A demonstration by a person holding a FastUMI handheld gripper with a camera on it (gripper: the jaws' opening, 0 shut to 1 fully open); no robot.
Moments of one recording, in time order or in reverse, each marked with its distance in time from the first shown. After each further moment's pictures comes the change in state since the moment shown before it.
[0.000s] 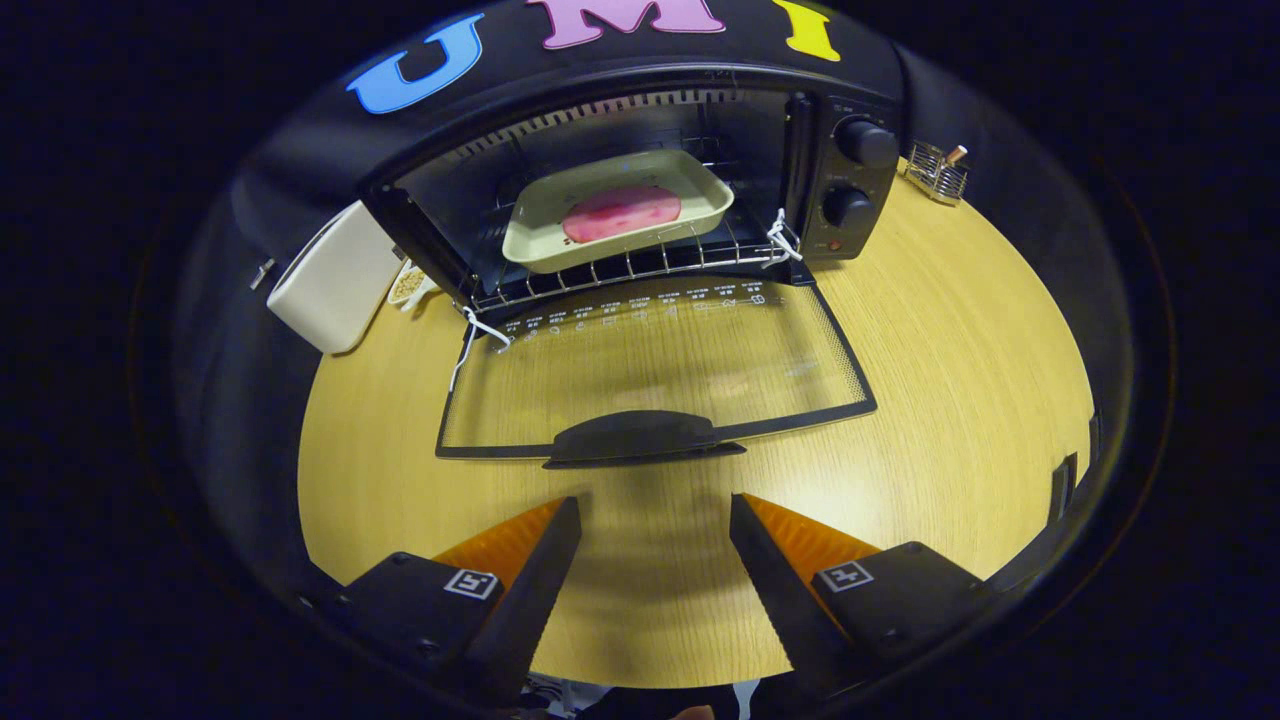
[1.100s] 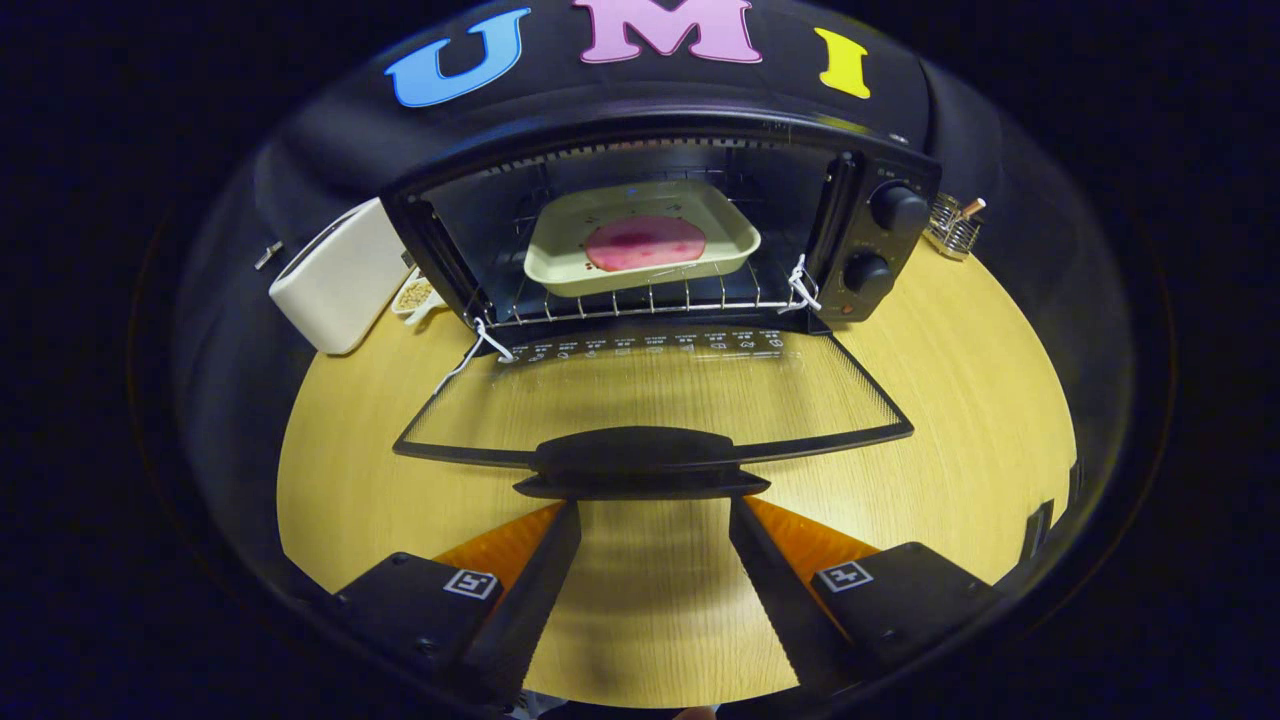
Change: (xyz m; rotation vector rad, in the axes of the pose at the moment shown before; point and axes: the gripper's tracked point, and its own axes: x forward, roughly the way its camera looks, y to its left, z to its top) arm -0.009 0.002 0.025 -0.090 -0.145 -0.020
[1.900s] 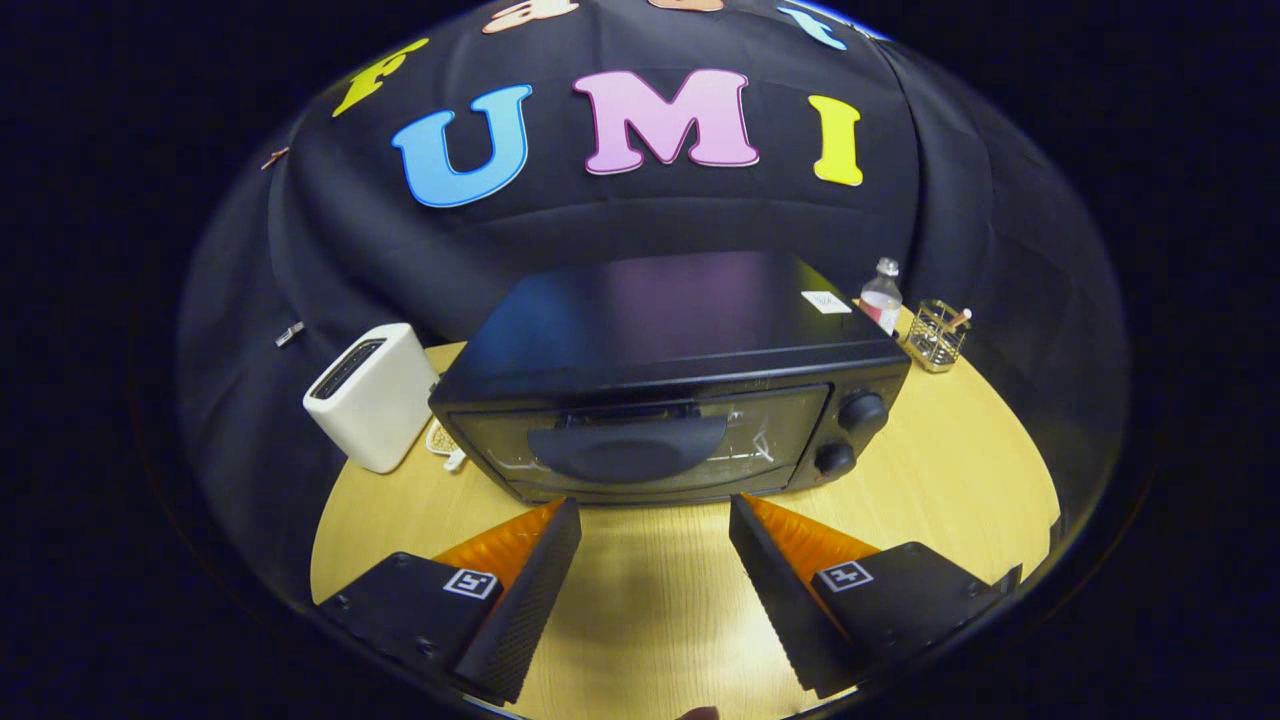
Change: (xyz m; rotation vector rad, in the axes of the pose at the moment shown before) arm -0.084 0.008 0.097 -0.001 -0.331 0.024
